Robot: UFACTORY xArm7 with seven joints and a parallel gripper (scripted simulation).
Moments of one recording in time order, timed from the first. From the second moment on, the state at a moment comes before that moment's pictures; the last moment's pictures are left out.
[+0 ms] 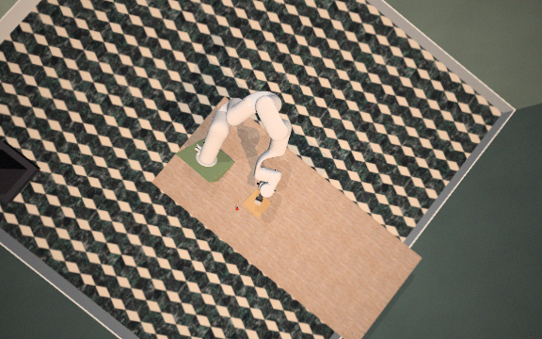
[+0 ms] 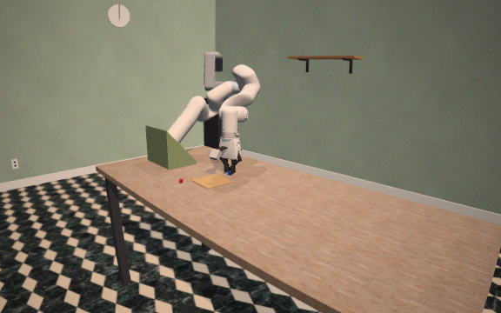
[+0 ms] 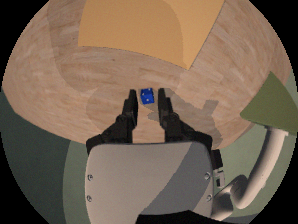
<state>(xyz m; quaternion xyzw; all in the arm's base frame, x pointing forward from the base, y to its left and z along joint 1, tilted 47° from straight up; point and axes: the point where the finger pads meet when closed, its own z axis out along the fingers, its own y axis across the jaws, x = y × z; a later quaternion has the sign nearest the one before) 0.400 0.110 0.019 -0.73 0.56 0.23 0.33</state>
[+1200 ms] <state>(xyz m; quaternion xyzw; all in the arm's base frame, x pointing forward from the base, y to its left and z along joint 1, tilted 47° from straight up) 0.401 0.117 0.012 -0.73 0.56 0.23 0.33</state>
